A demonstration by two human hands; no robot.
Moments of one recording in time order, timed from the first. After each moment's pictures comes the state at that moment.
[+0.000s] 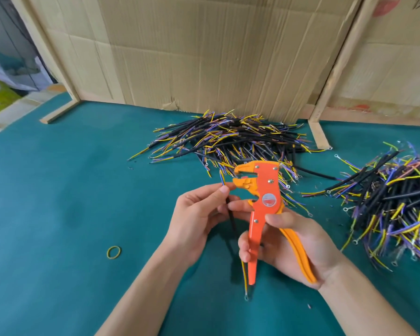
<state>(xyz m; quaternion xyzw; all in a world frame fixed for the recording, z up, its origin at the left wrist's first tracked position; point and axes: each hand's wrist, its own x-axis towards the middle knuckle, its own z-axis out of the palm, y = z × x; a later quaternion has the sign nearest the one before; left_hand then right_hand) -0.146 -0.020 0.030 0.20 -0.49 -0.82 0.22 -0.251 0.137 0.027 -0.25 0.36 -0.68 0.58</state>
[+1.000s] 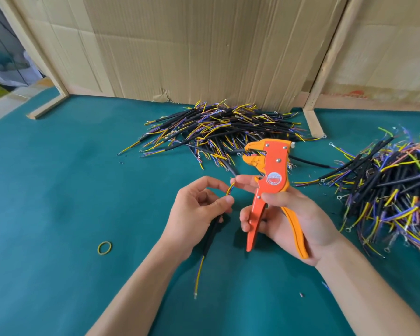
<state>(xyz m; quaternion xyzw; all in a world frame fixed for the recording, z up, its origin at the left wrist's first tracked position) -0.149 -0.025 0.008 0.19 -0.69 -0.66 0.21 -0.266 0.136 0.027 -0.23 0.41 -0.74 0.49</state>
